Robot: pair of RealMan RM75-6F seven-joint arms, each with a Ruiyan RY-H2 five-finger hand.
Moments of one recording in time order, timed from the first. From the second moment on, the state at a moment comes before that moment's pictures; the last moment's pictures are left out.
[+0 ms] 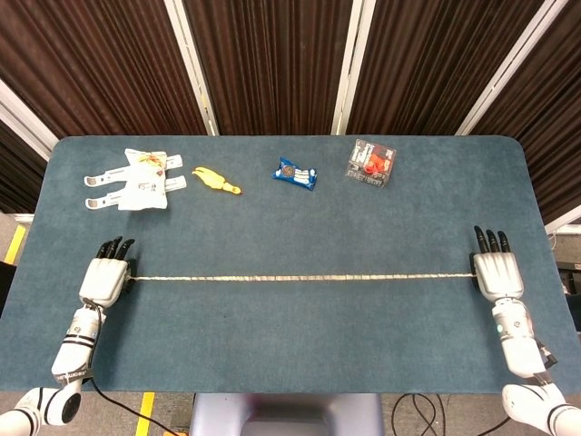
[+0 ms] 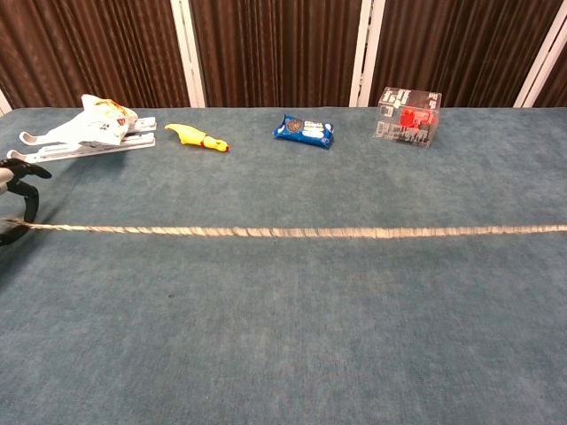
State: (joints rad) left arm -0.46 -1.60 -0.08 -0.96 1.34 1.08 0.10; right arm 0.39 -1.51 0.10 -0.93 -1.24 1.04 -0.24
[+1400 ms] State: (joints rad) left arm -0.14 -1.22 0.06 -1.43 1.58 1.55 -0.11; right arm 0.09 -1.27 -0.03 -1.42 -1.52 1.57 -0.27
